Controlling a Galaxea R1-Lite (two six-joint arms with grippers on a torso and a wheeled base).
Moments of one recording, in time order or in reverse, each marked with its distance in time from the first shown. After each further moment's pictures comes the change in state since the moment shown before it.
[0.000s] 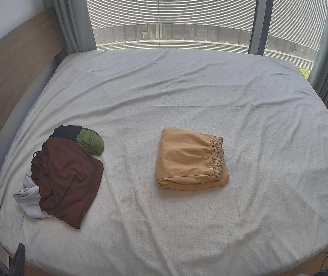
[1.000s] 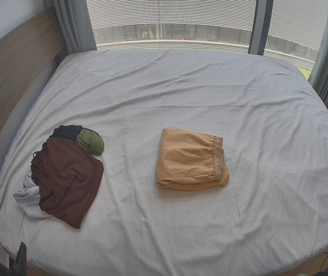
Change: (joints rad) left arm 0.002 -0.012 0.000 0.114 0.172 0.156; right arm -0.001 -0.011 0.044 0.073 -0.263 -0.179
